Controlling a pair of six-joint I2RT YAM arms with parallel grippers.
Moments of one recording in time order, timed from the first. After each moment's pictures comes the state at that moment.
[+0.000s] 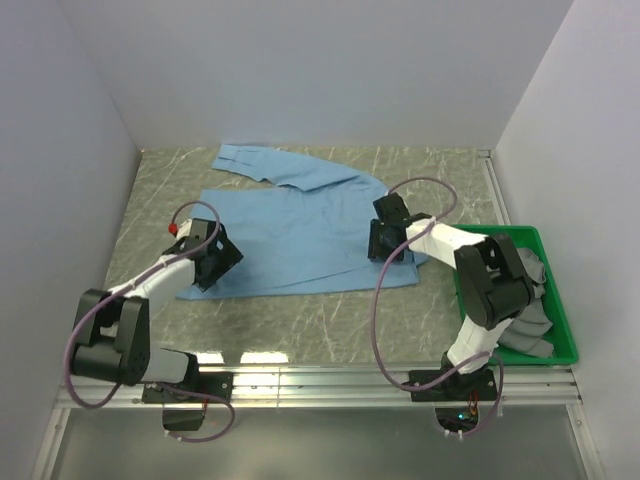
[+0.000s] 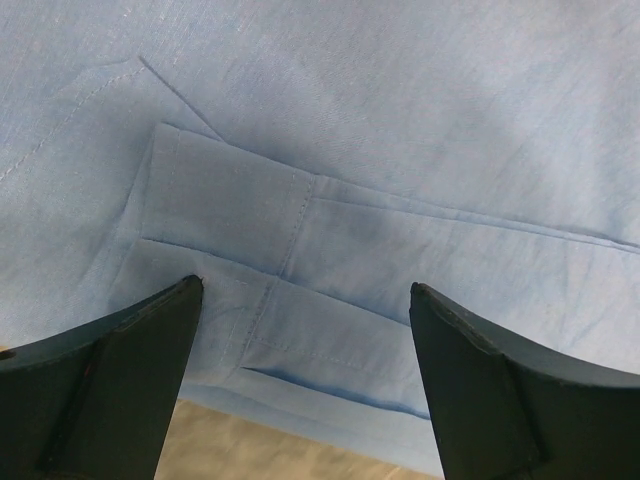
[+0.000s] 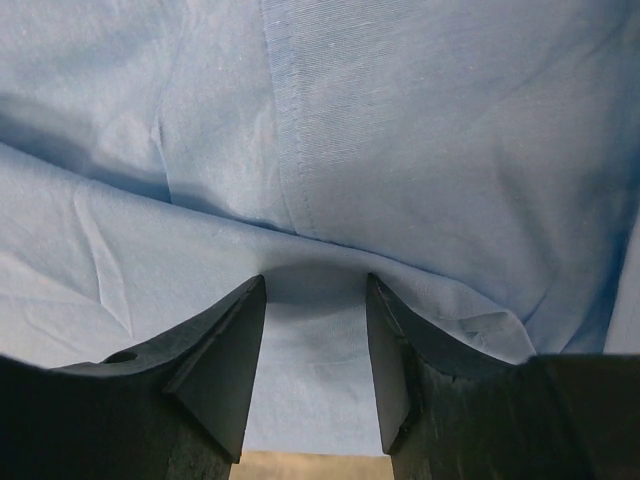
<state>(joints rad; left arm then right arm) -0.19 1.40 0.69 -0.29 -0.21 -0.89 0.39 1.76 1.05 -0.41 0.11 0.48</state>
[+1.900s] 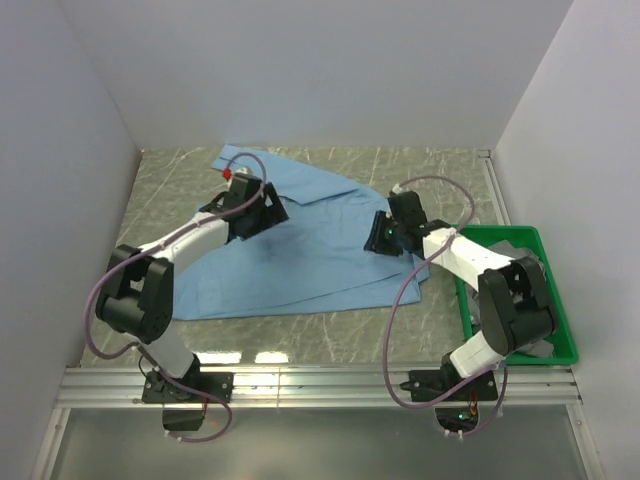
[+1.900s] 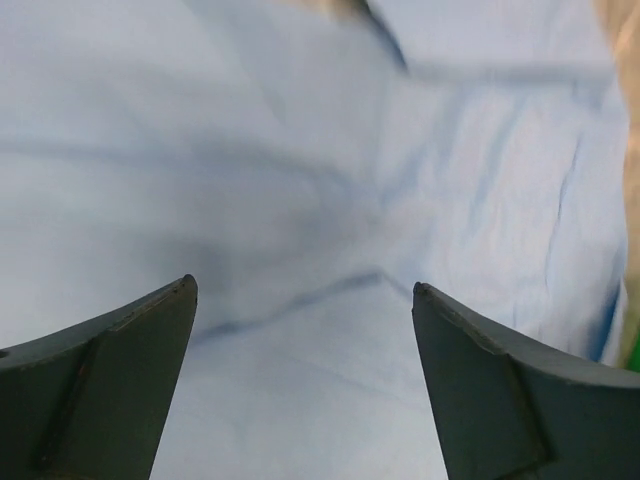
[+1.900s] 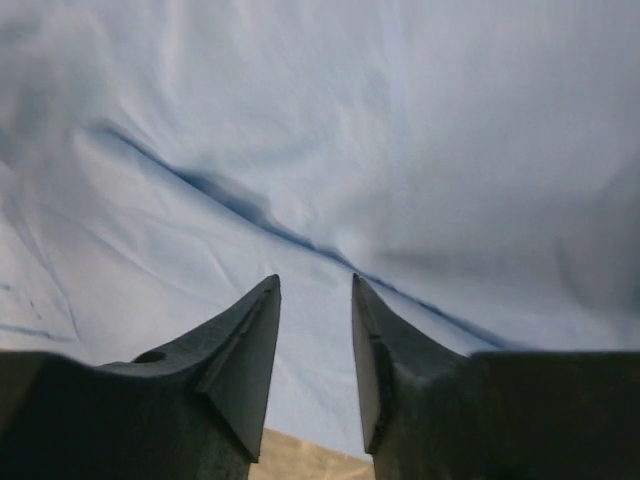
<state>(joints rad) -0.40 1.66 1.10 -0.25 -0.05 -0.78 0.35 1.54 0.90 -0.27 -0.14 0.56</state>
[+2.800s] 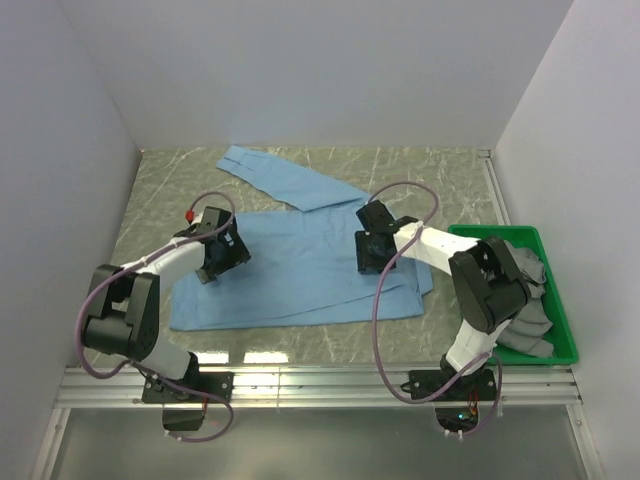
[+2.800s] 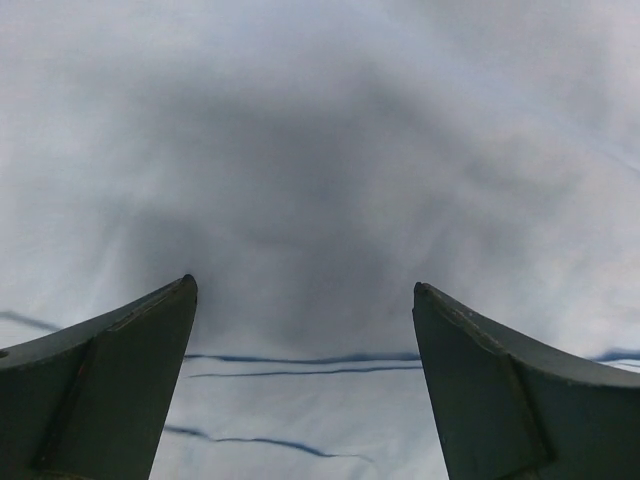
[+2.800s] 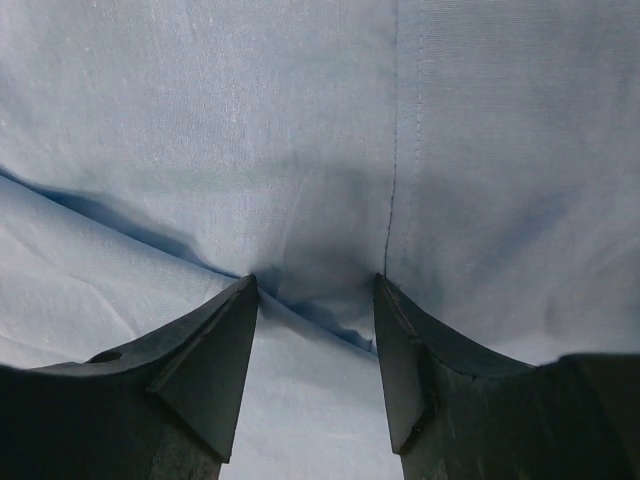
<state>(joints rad) -0.23 1.52 0.82 -0.41 -0.20 -0.74 0.51 1.74 1.05 -0.50 0.10 0.42</state>
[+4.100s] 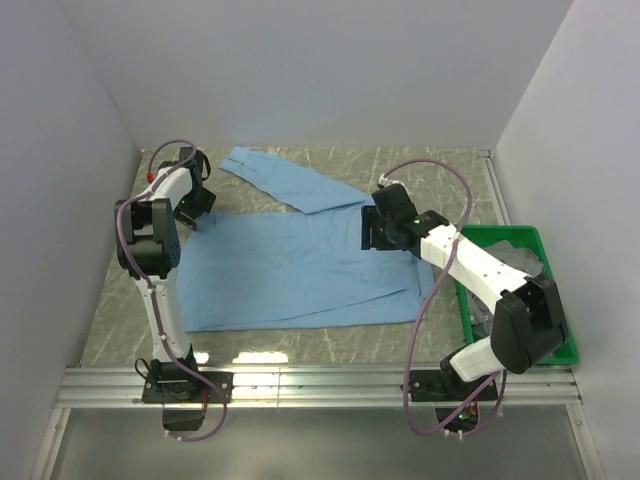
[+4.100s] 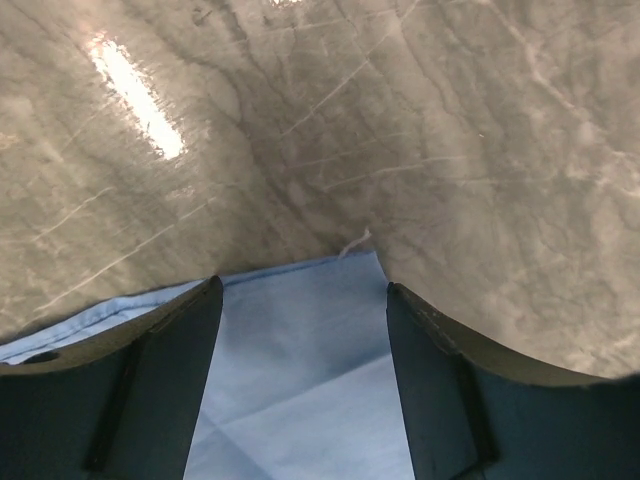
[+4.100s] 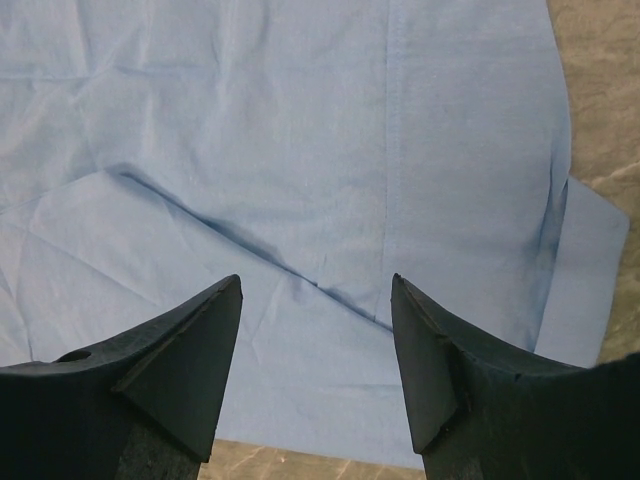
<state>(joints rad) 0.04 2.16 1.69 -0.80 -0.34 -1.04 0.51 1.44 1.09 -0.55 0.18 0.42</state>
